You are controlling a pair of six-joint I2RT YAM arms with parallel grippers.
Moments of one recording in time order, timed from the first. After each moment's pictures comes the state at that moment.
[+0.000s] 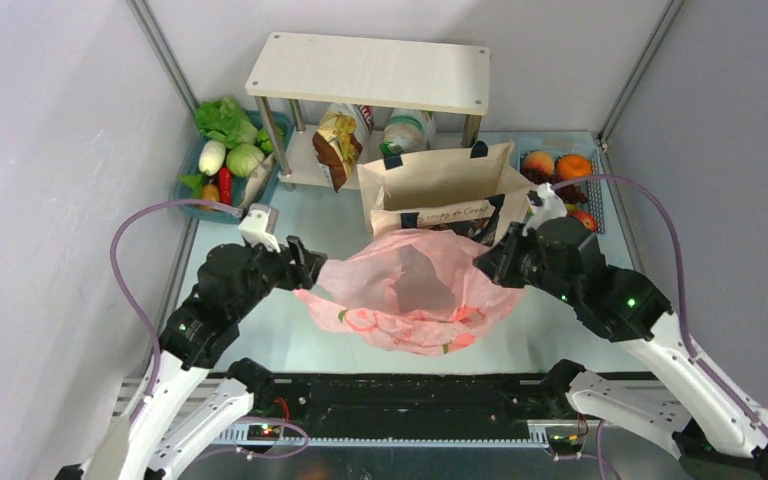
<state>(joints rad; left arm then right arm) -0.47 0.57 0.79 -0.53 -0.02 -0.33 0.73 0.81 1.12 -0.83 0.11 0.73</state>
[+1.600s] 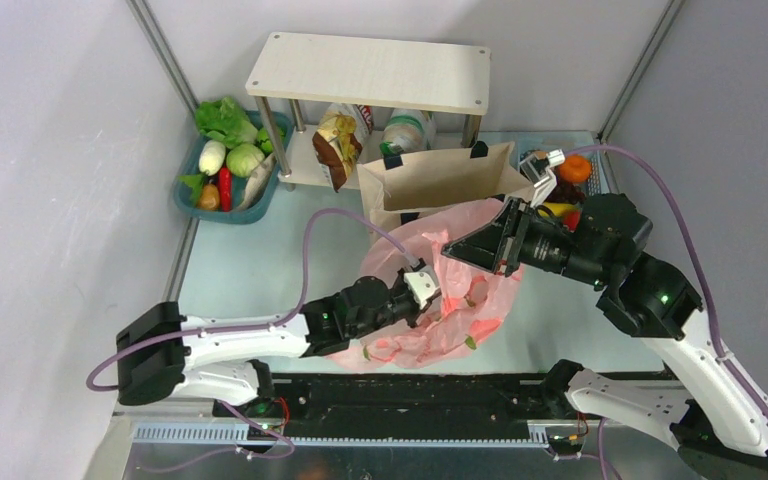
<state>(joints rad) -1.21 1.24 0.67 0.39 -0.15 0.07 0.80 0.88 1.37 -0.61 -0.33 0.89</state>
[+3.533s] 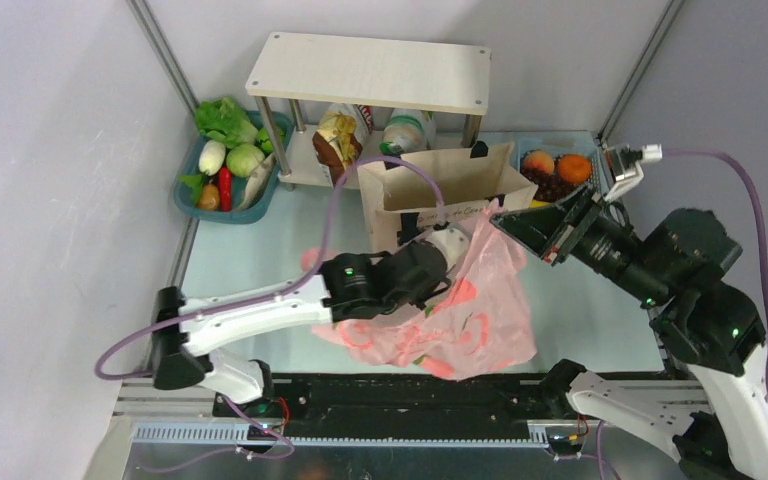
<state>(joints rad) -1.26 1.48 1.37 -0.66 -0.43 -0.23 0.75 0.84 1.57 -0.68 -0.13 0.91</state>
